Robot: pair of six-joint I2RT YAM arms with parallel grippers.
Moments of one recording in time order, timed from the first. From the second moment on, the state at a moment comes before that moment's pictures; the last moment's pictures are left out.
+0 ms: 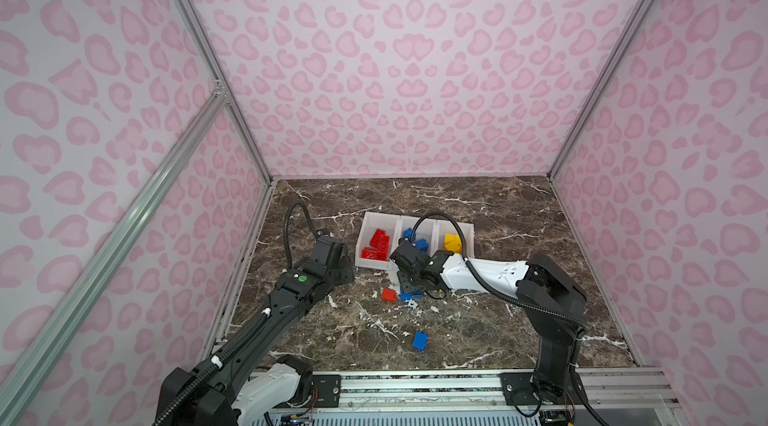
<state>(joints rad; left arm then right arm) -0.42 1.06 0.74 -0.59 -0.19 -0.55 0.94 1.88 1.24 -0.50 0.23 0.53</state>
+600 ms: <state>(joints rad) -0.42 1.05 0.72 -0.59 -0.16 -0.56 0.82 1.84 1.43 -0.59 0.29 0.42</state>
